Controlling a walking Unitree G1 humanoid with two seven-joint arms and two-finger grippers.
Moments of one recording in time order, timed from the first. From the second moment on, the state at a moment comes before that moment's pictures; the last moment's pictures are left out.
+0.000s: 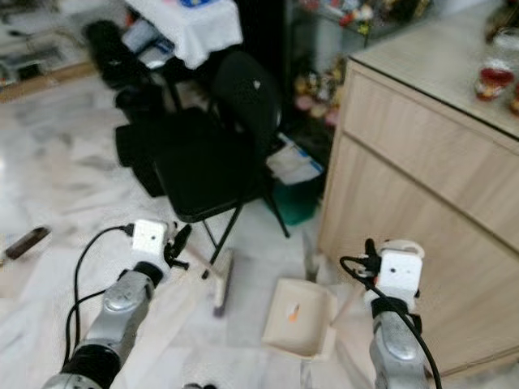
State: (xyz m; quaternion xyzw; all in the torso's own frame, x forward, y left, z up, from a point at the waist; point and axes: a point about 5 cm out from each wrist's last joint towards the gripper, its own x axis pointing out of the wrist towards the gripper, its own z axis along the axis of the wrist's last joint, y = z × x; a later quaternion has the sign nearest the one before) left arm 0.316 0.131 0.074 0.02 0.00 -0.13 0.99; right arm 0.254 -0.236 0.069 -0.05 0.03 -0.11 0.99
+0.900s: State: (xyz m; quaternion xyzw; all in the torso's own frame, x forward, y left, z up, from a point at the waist) left arm 0.317 0.143 0.072 0.03 0.01 -0.11 0.99; right arm 0.258 -0.226 0.070 -0.02 0.02 -0.10 0.99
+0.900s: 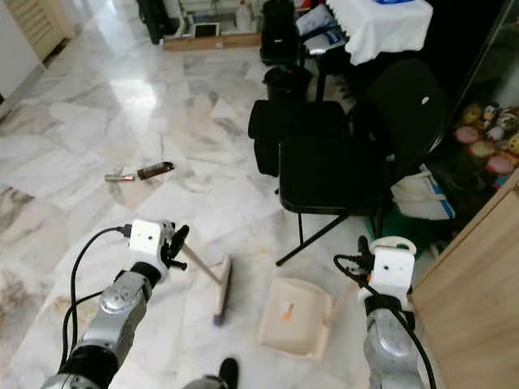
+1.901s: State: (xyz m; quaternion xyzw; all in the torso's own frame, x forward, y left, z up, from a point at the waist) left arm 0.321 0.152 0.076 0.03 0.01 -0.10 0.99; right arm 0.267 -0.213 0.073 -0.01 0.02 -0.08 1.00
